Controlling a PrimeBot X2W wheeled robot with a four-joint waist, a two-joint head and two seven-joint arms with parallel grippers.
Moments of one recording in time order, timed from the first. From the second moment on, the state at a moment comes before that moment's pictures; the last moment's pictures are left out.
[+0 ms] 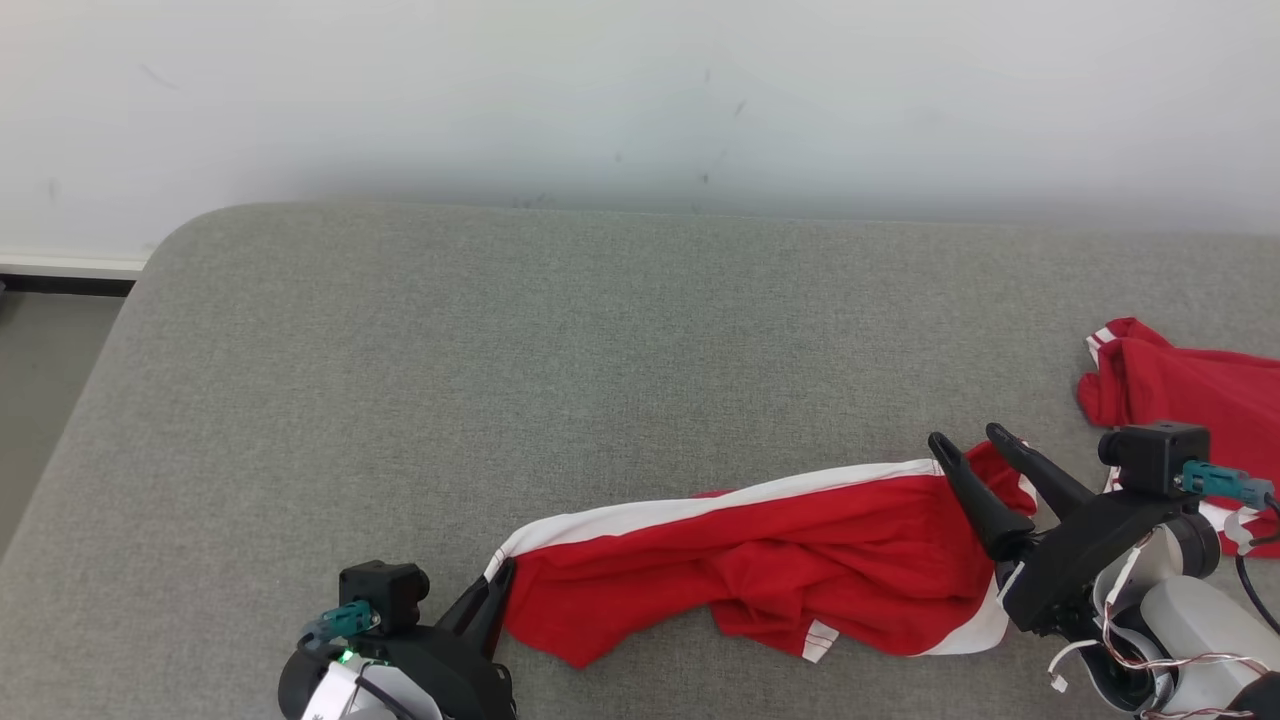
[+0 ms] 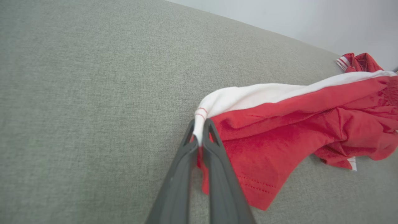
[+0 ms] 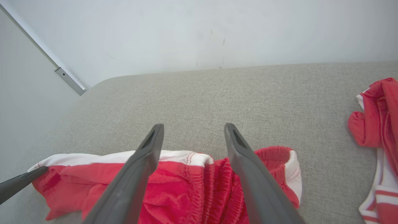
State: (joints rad) left arm -0.46 0.20 -0.91 0.71 -0.83 -0.01 -0.25; right arm -0.36 -0.43 0.49 0.41 0.89 0.13 -0.08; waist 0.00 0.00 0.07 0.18
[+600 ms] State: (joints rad) left arm -0.46 0.20 -0.89 0.71 -0.83 -0.01 -0.25; right arm -0.38 -0.46 0.52 0.37 0.95 0.07 0.15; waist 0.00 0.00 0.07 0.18
